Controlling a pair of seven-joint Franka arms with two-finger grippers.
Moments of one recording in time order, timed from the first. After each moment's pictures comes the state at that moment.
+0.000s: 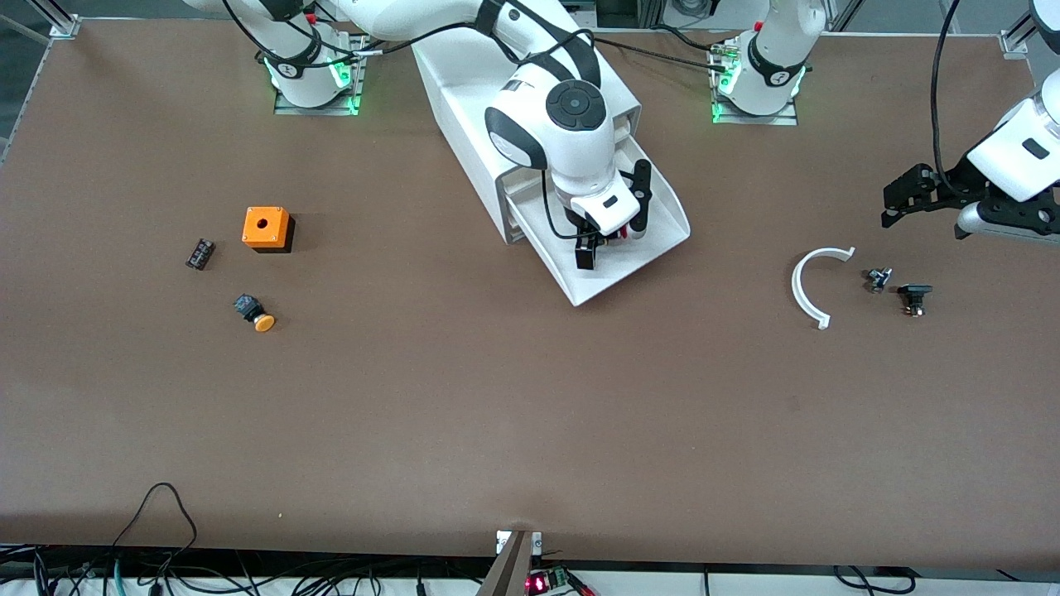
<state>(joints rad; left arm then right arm) 0.05 -0.03 -0.07 -1.72 -0.02 1.73 0.14 0.81 0.80 0.16 -1.14 -0.09 2.08 -0.49</state>
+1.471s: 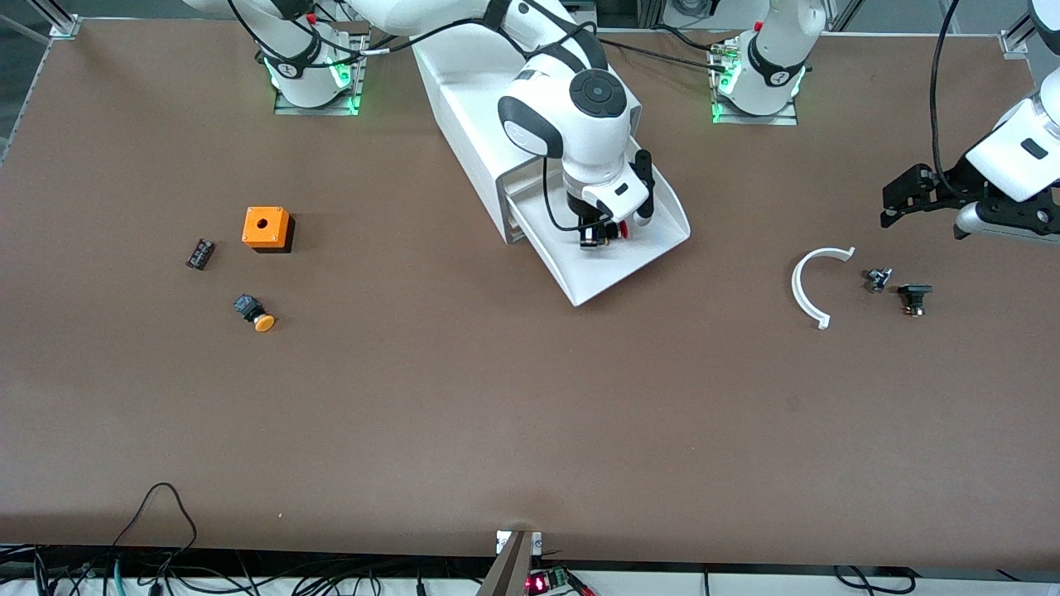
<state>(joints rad) 0.05 -0.03 -0.07 -1.72 -0.02 1.73 0.14 0.84 0.81 0.17 -1.14 -0.18 2.02 -0.52</state>
